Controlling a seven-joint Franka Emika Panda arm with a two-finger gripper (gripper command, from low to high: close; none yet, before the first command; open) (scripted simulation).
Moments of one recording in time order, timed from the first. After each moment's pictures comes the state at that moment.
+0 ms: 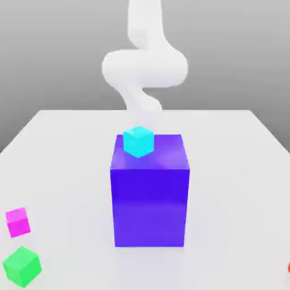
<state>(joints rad) -0.01 -0.71 -0.05 -2.32 0.02 2.34 0.81</state>
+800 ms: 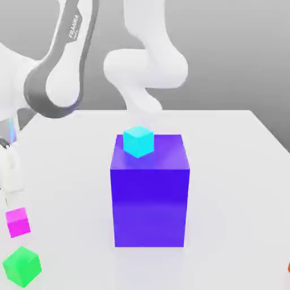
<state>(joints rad) -0.28 0.16 -0.41 -2.53 0.26 2.71 0.87</state>
